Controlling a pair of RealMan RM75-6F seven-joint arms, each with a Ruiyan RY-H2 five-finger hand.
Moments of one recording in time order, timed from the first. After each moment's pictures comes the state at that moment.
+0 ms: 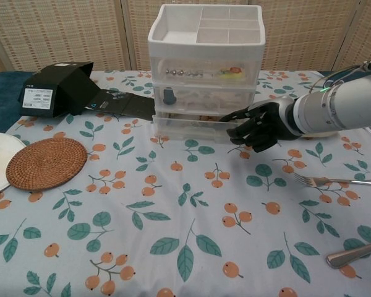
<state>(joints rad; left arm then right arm) -0.13 -1.15 -0.04 -1.58 1.49 1.45 0.13 1.05 -1.46 0.16 -1.42 -0.42 0.44 0.35</state>
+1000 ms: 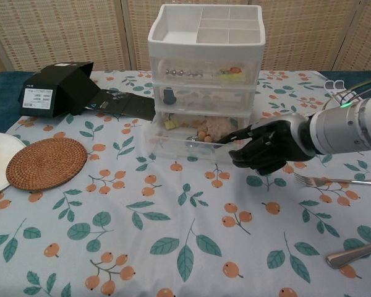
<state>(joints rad) -0.12 -1.15 -0.03 -1.58 1.49 1.45 0.13 0.96 -1.37 0.17 -1.62 -0.52 0.42 0.35</state>
